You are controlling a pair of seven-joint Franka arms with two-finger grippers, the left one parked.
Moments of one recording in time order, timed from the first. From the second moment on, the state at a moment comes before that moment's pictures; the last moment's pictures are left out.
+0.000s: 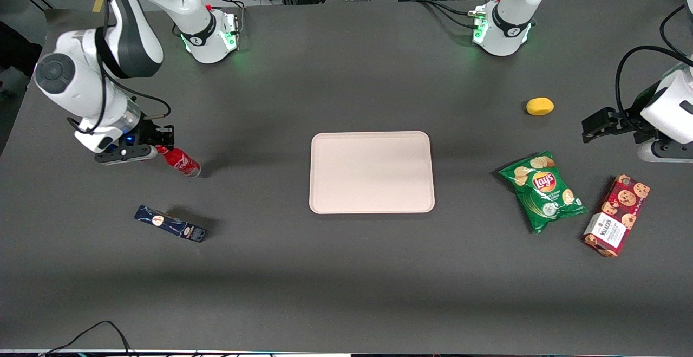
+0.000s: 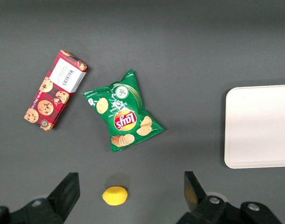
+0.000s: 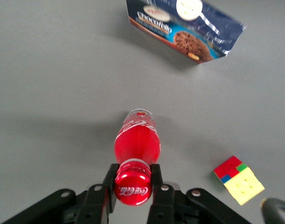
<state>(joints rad) 0.19 -0.11 -0.14 -2.31 -0.06 2.18 -0.05</state>
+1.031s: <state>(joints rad) 0.23 -0.02 0.20 -1.77 -0.01 1.76 0.31</state>
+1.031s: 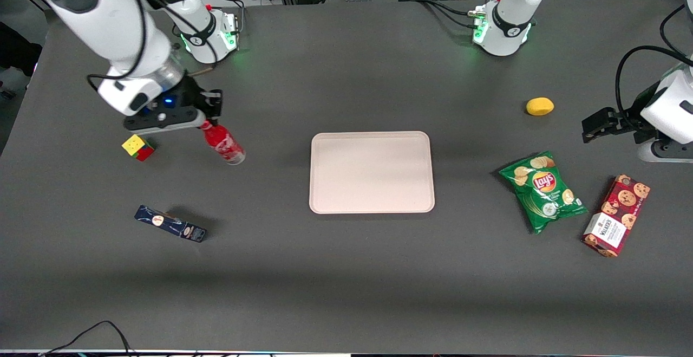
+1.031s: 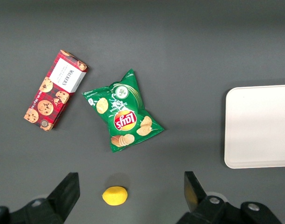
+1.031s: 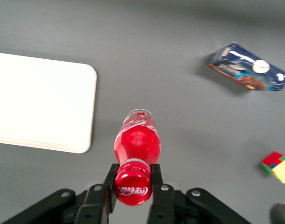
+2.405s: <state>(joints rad) 0.45 0.61 0.33 -1.39 -0.14 1.86 0.86</state>
